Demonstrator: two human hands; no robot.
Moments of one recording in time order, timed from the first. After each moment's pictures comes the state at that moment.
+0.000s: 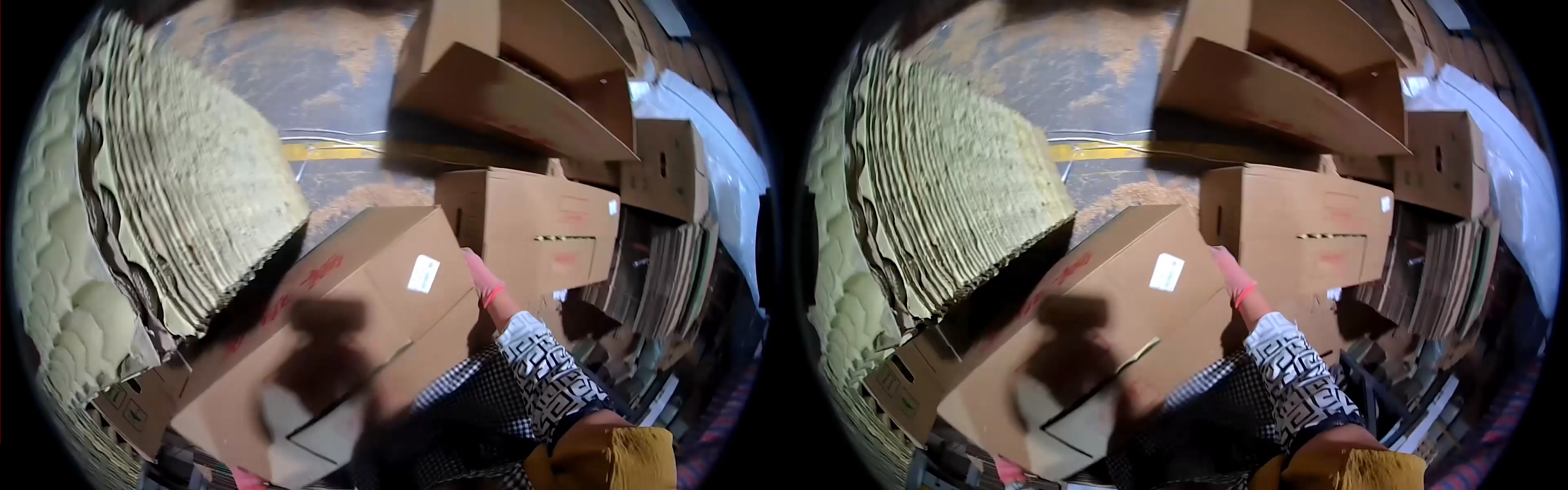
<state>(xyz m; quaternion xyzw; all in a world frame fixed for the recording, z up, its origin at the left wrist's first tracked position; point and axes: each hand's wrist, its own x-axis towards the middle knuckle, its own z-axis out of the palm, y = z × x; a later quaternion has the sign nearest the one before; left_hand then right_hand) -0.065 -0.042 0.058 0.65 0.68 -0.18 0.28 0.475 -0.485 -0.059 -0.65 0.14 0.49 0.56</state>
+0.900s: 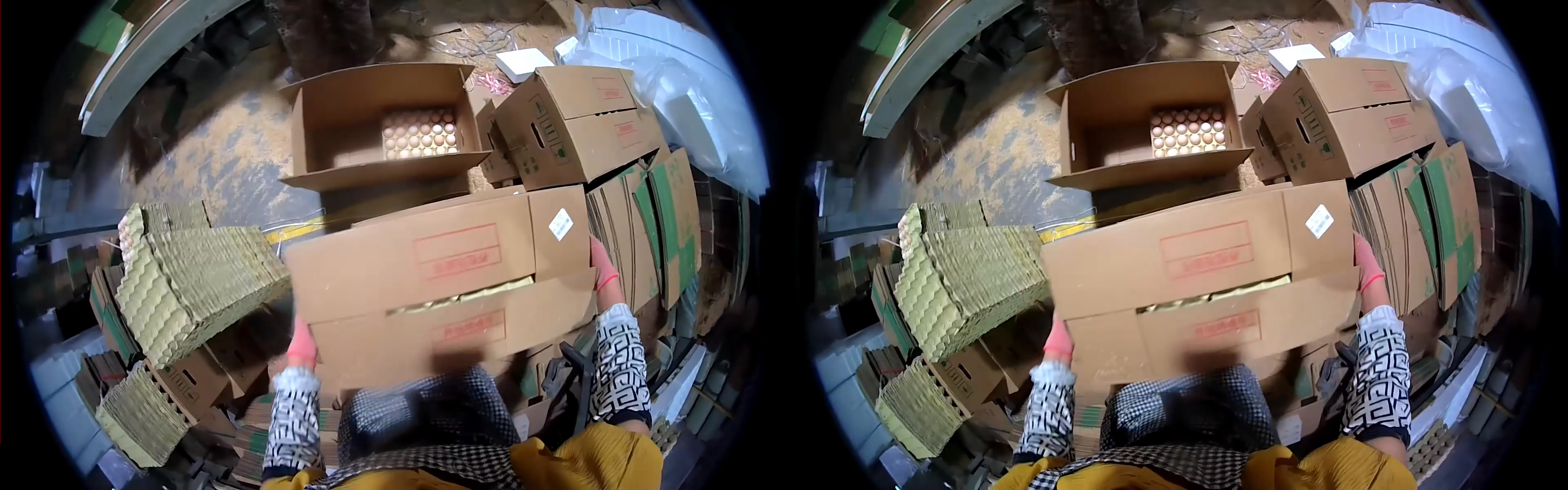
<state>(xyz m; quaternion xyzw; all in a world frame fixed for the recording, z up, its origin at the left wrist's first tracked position) 0.411 -0.360 0.140 0.58 0.37 -0.16 0.71 0.593 -1.041 0.222 -0.59 0.32 0.23 0.70</state>
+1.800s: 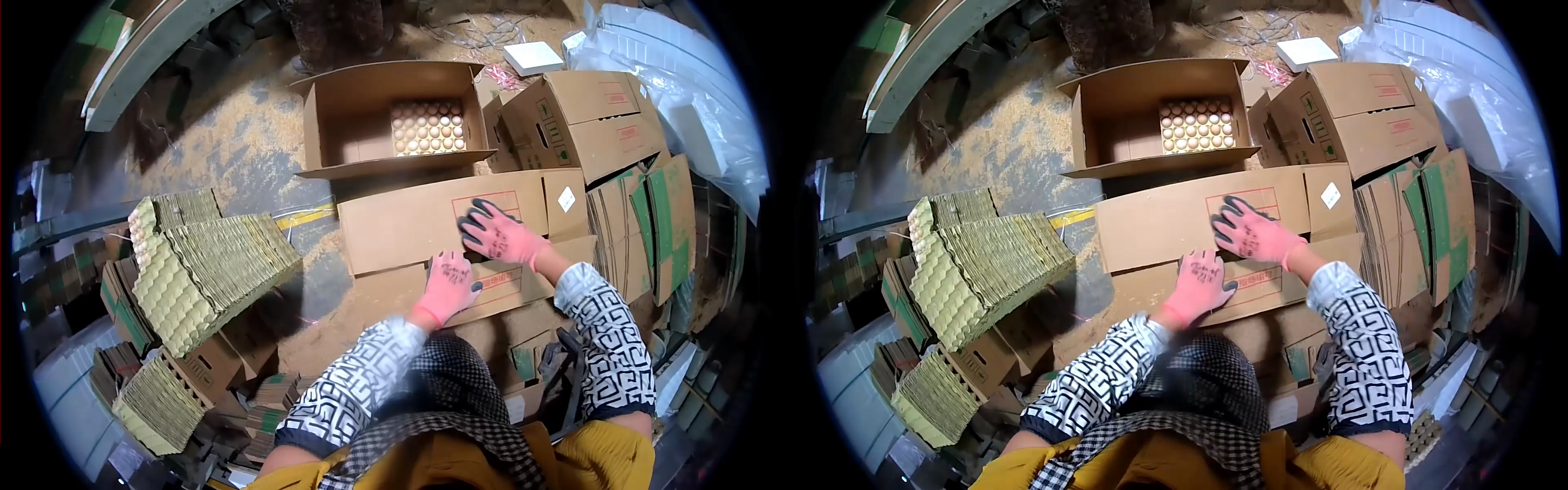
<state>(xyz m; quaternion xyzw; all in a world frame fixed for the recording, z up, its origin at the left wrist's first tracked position) 0.564 -0.619 0.289 0.93 -0.21 -0.23 0.22 0.671 -0.797 0.291 -0.78 -0.62 0.06 -0.04</state>
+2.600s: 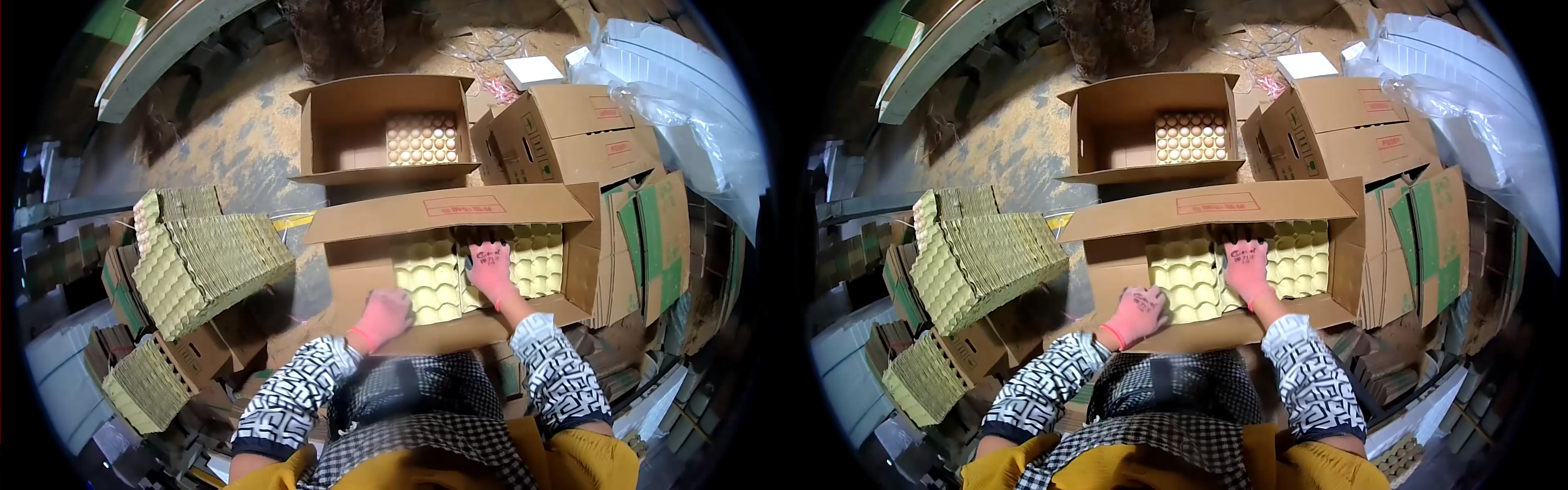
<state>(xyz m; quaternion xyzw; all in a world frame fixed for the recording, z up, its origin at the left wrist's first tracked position) 0.534 -0.571 0.320 0.89 -0.26 -0.34 0.13 0.601 -0.828 0.251 -0.97 -0.14 0.19 -0.04</state>
